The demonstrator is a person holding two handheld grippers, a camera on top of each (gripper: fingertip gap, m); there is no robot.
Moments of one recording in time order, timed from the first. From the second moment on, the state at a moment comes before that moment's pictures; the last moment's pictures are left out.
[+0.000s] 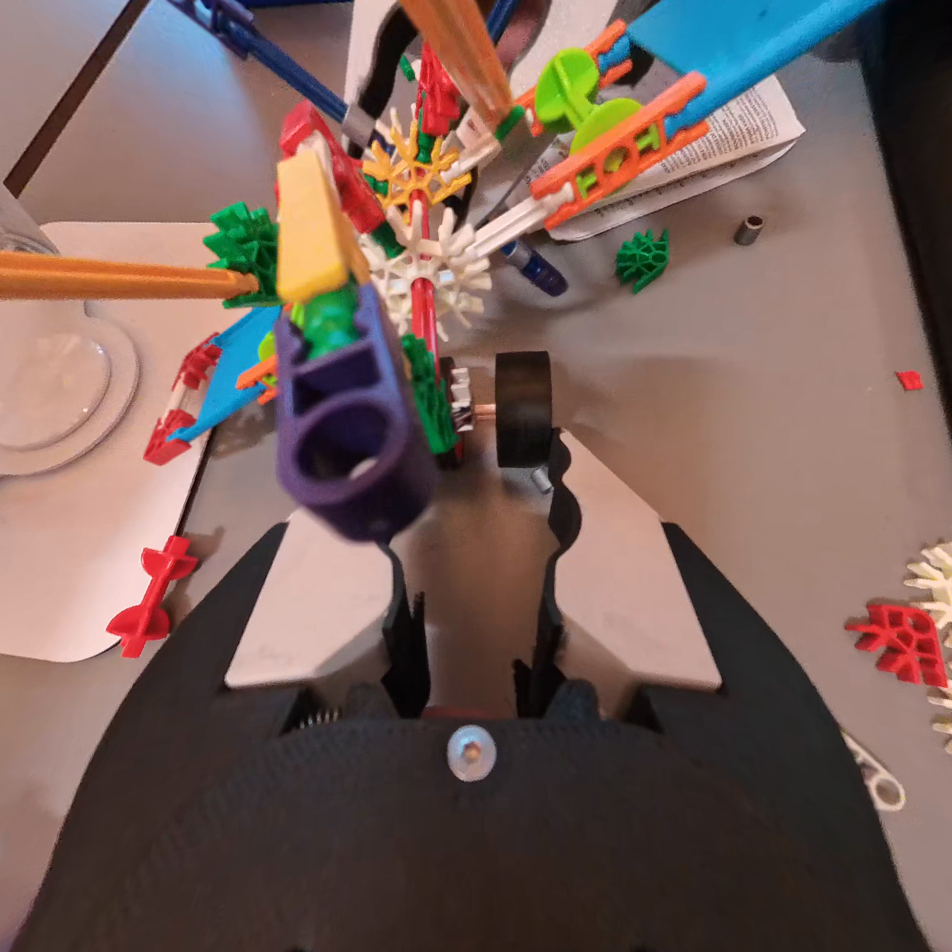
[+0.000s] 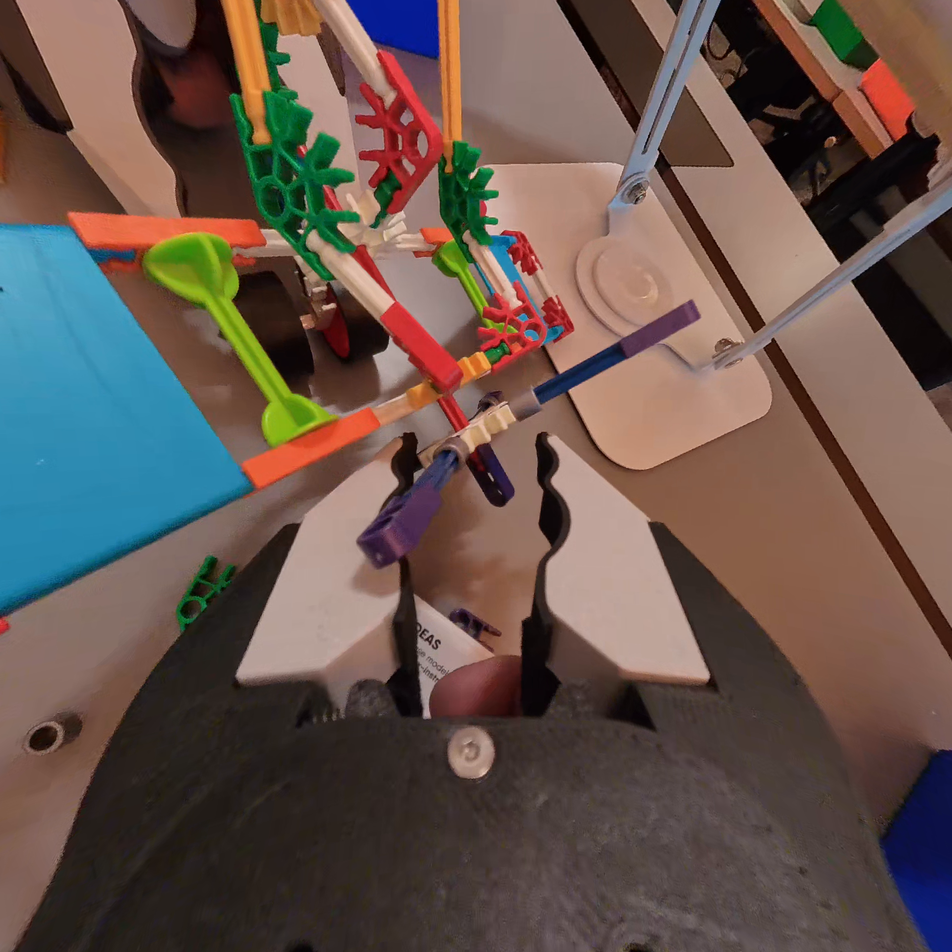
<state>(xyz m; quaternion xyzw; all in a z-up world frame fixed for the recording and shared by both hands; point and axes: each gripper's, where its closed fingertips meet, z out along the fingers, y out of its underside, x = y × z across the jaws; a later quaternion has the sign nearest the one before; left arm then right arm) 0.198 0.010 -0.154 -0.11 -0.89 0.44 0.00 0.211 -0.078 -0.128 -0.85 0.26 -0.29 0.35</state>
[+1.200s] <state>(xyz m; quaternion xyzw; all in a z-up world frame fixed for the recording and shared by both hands) 0.217 0.018 -0.107 -0.08 -0.85 0.50 -0.11 0.212 -0.076 -0.103 -0.83 0.13 -0.48 0.25</state>
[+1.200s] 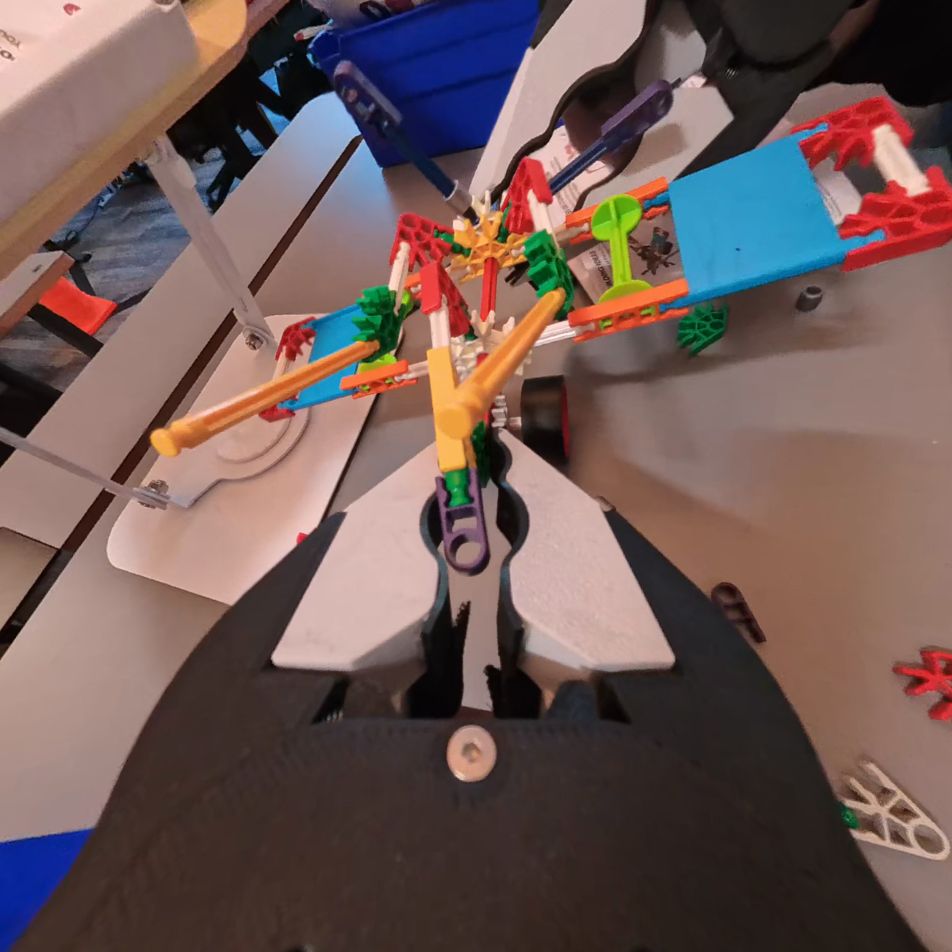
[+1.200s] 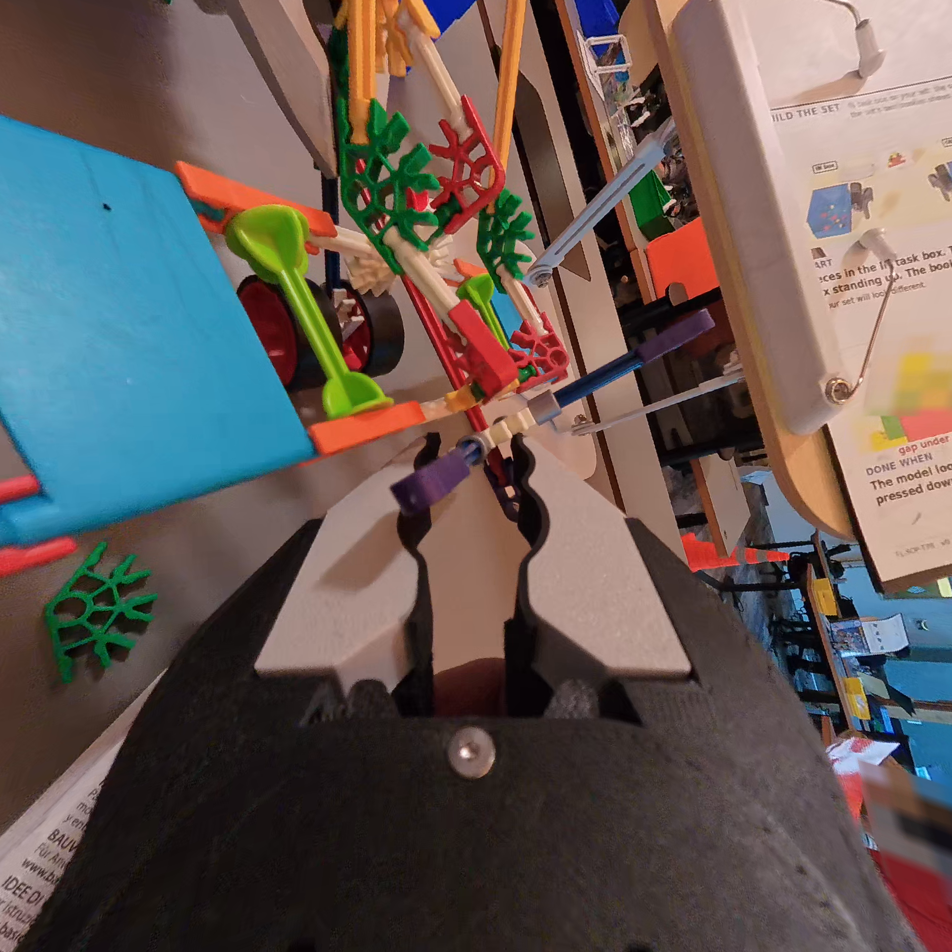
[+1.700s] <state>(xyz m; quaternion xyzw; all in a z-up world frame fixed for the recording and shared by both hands) 0.227 0.019 -0.110 -0.06 -0.85 0.52 -0.08 0.208 -0.082 -0.098 -0.83 0.17 -0.43 0.31</state>
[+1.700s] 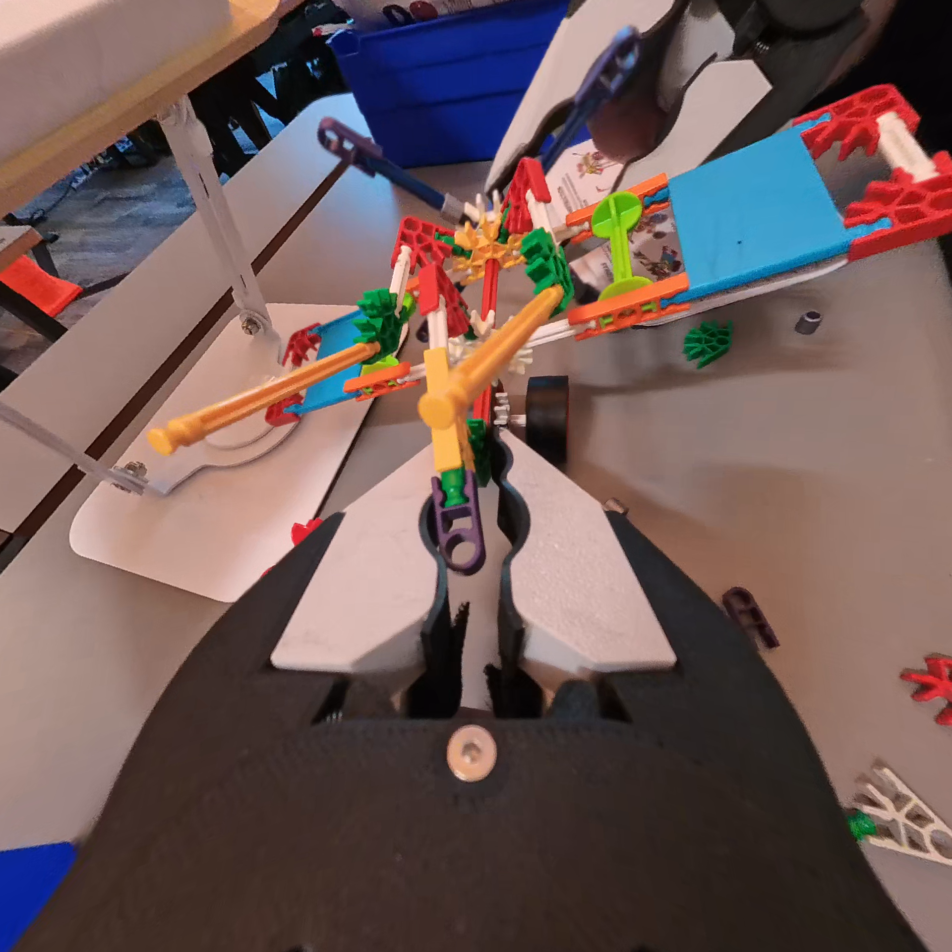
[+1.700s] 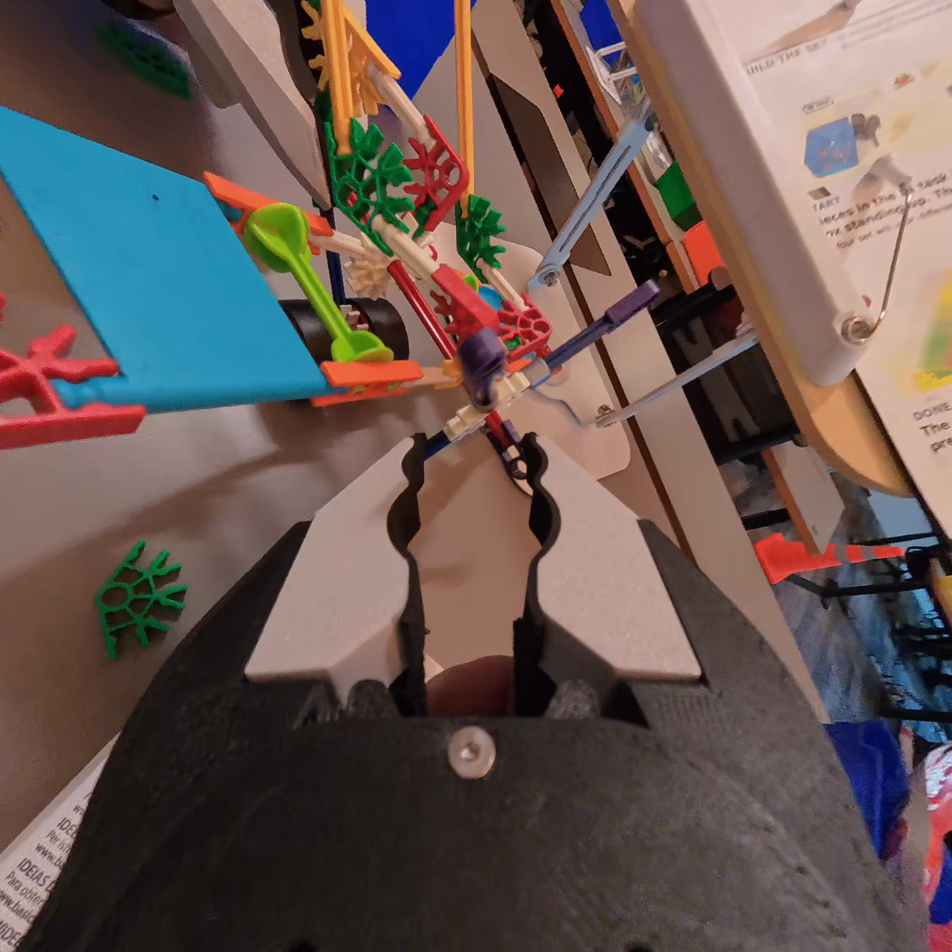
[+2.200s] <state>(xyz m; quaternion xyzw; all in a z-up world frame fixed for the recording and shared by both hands) 0.227 0.017 -0.108 -0.07 -0.85 0.51 -0.10 0.199 -0.082 -0.102 -0.84 0.17 -0.39 0.33</state>
